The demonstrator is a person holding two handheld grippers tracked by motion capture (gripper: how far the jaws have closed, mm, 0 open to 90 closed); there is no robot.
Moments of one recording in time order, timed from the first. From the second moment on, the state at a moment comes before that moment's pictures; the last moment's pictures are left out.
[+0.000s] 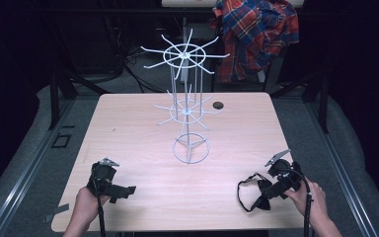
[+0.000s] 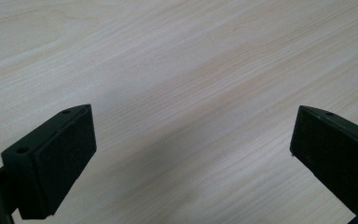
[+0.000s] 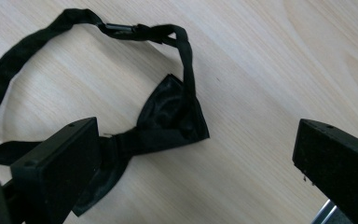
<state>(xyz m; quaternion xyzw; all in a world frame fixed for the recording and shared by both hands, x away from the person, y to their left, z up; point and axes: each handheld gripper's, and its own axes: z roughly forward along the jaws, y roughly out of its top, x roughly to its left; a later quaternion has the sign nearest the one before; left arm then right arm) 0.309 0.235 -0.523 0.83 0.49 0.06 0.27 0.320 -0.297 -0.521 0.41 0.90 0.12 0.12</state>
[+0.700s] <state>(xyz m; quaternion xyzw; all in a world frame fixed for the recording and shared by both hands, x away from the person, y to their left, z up) 0.309 0.235 -0.524 0.83 0.49 0.05 0.27 0.334 -0.270 -0.531 0.41 0.90 0.13 0.12</state>
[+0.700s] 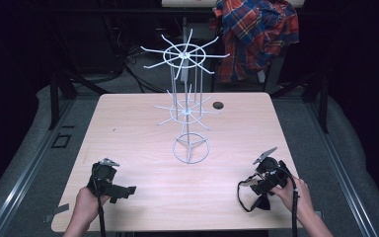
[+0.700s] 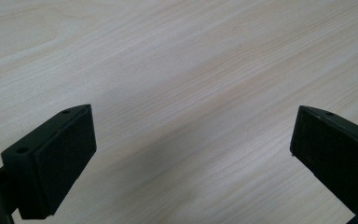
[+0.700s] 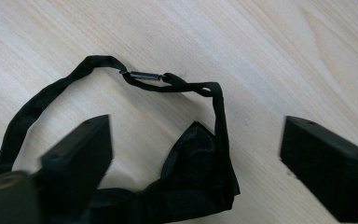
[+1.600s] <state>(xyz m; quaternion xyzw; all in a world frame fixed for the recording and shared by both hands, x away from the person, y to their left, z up) 0.309 0.235 -0.524 0.83 0.49 0.05 0.27 0.343 -0.248 -0.539 0.38 0.91 0.09 0.13</state>
